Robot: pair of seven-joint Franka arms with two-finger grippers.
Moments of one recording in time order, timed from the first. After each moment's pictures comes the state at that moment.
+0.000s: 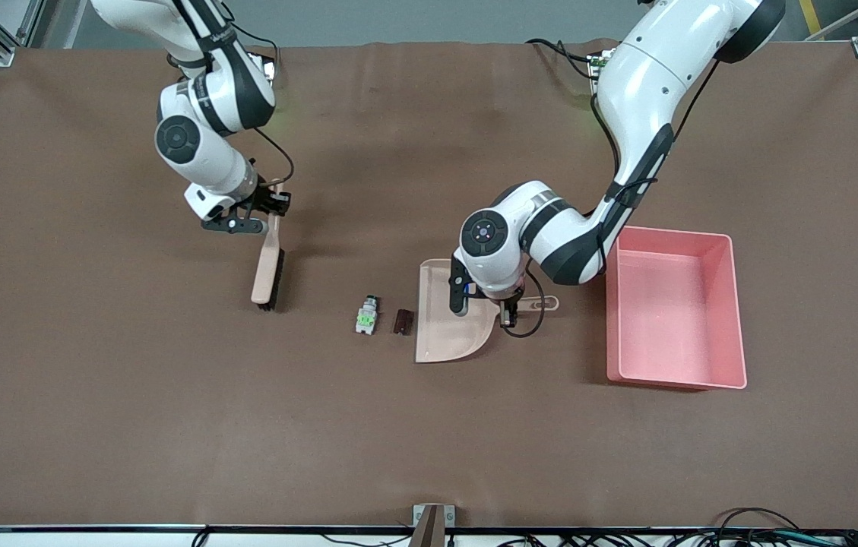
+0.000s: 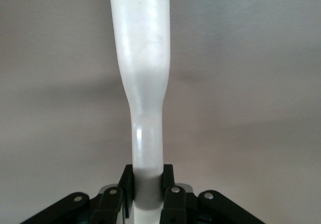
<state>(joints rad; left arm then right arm) -0.39 0.75 -0.33 -1.50 0.49 2.05 0.71 0.48 -0.01 -0.03 -2.53 0.23 2.41 0.41</state>
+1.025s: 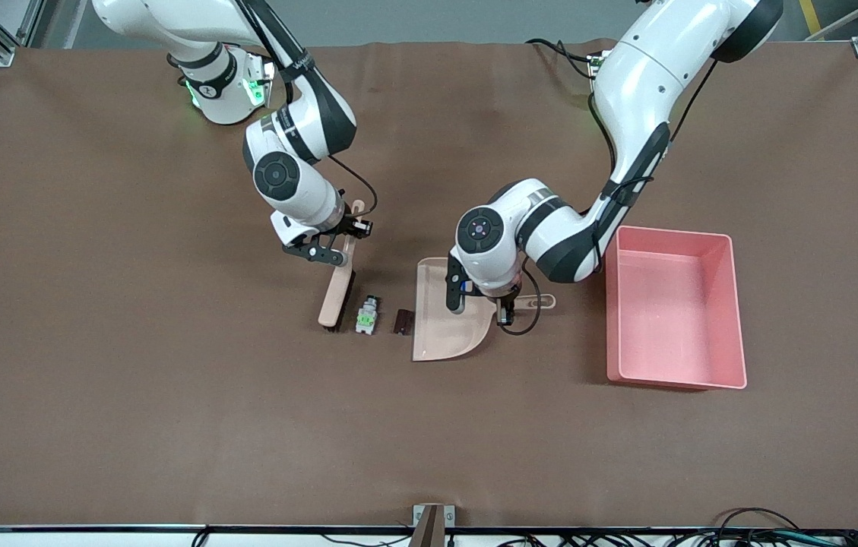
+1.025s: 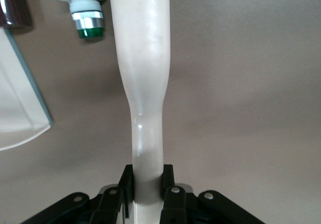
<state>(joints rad) -0.40 0.75 -0.33 -1.50 0.49 2.05 0.70 0.66 0.32 -0.03 -2.11 0.33 2.34 0.67</state>
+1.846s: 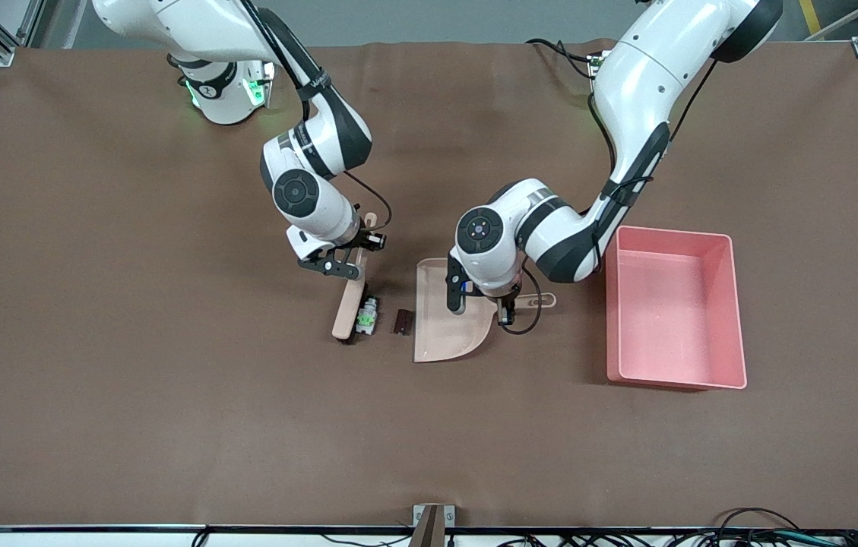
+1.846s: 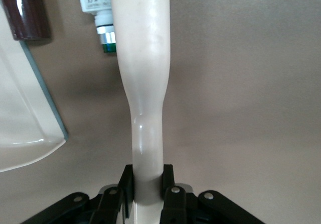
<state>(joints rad) -0.40 0.75 -0.33 -1.50 0.49 2.04 0.68 0.67 0.42 -0.03 -2.00 0.33 2.34 0.67</state>
